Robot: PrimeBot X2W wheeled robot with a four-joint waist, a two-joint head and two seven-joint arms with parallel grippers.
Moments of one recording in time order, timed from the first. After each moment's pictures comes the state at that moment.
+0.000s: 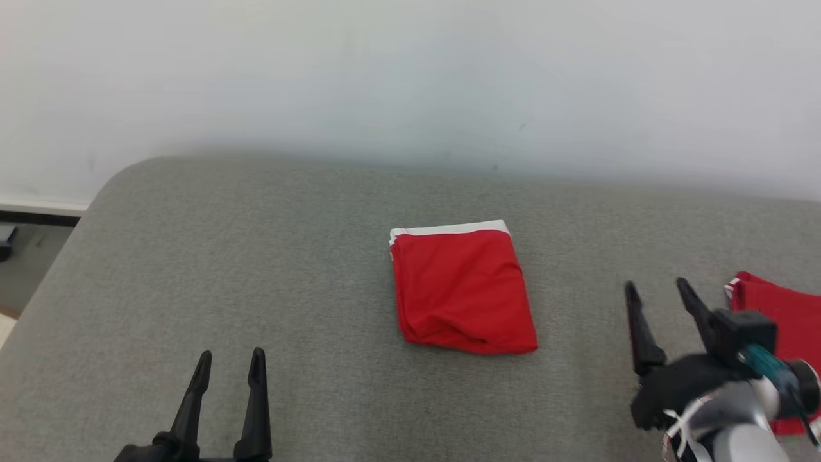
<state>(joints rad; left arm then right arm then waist) 0.04 0.09 -0.12 0.01 -0.34 -0.07 -0.26 -0.18 -0.06 -0.06 0.14 0.03 0.13 0.11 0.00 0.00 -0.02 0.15</state>
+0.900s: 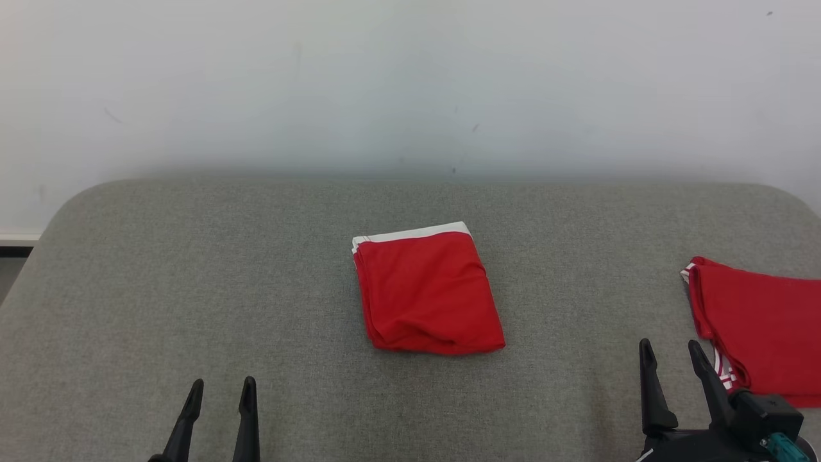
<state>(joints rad) 0.09 0.09 -0.06 0.05 -0.30 -0.12 -0.26 0.00 -0.05 -0.09 0.18 0.16 0.13 -0.16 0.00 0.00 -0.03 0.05</state>
